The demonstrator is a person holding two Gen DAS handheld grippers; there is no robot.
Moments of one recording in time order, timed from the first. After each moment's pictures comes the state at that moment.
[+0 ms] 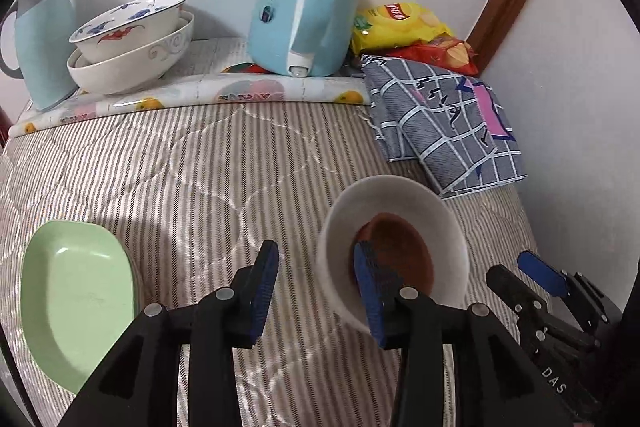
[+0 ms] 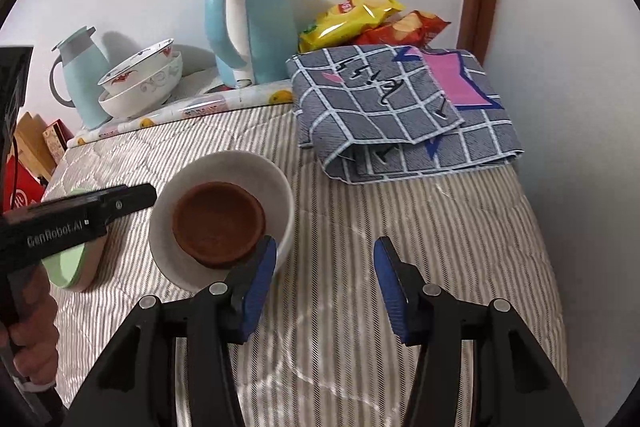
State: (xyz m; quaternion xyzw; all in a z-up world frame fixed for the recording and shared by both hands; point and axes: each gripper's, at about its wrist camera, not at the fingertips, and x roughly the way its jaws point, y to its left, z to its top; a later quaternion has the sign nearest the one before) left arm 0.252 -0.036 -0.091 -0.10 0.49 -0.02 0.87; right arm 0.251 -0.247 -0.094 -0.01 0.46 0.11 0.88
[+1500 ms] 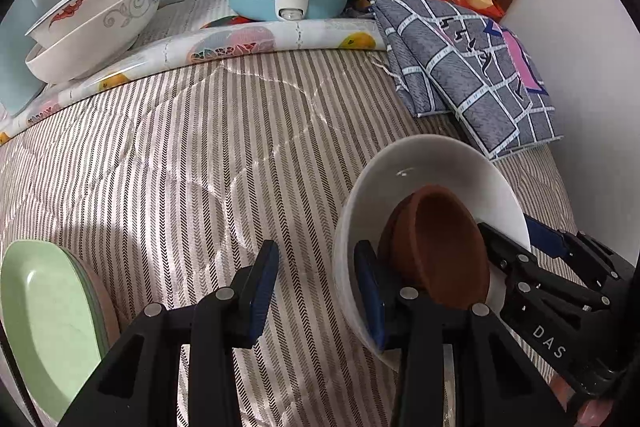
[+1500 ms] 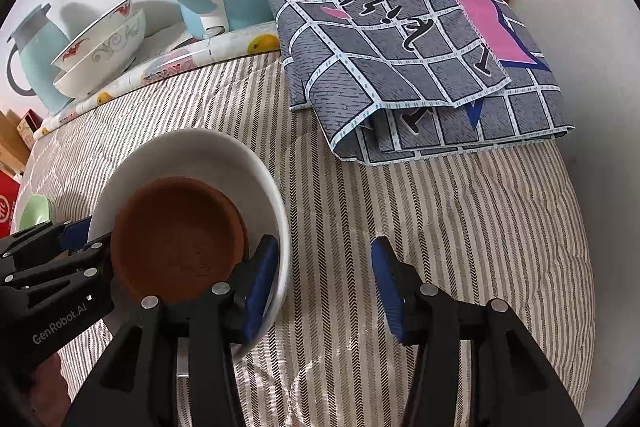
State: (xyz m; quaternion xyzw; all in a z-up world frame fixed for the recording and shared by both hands) left arm 0.290 -0.045 -0.140 -0.06 0.55 -0.03 0.84; right arm 0.311 -0.220 -0.148 -0.01 0.54 0.08 0.84
